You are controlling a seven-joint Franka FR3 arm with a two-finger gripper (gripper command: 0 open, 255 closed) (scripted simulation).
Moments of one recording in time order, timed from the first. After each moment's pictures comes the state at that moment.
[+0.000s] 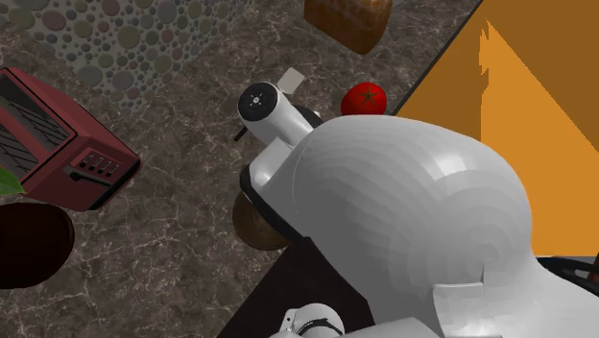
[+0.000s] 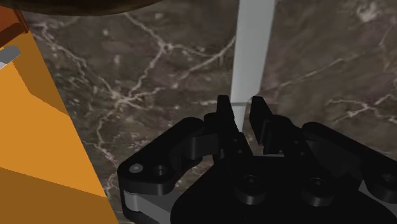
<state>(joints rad) -0.03 0.21 0.72 -2.50 -0.74 2.66 1.48</state>
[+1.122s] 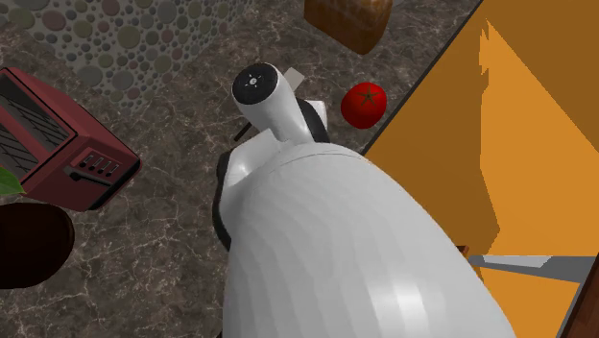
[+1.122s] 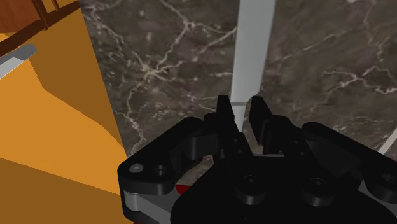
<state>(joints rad) -0.10 0.01 0.82 -2.54 -0.41 2.60 1.22</state>
